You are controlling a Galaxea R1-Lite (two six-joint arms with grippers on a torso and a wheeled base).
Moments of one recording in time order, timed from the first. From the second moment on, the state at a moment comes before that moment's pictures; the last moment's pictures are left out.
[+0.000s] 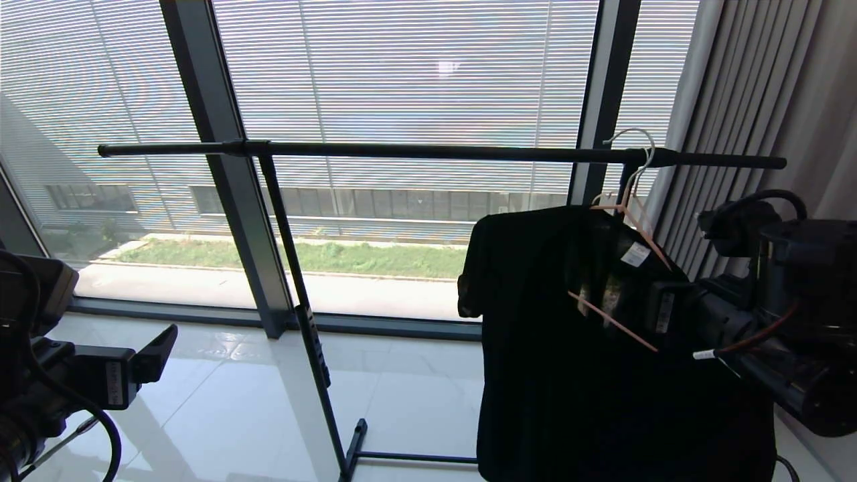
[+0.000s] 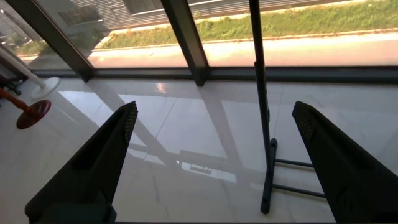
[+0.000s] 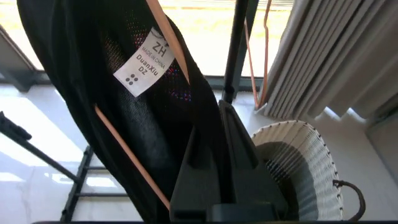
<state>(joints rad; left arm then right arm) -0.13 1.11 -0.35 -0.50 0.40 0.26 0.71 1.49 -0.70 -0.50 -0.66 0.27</state>
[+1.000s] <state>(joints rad) -0.25 1.11 -0.35 -0.50 0.40 0.25 0.57 1.69 -0.96 -0.51 -0.74 0.00</state>
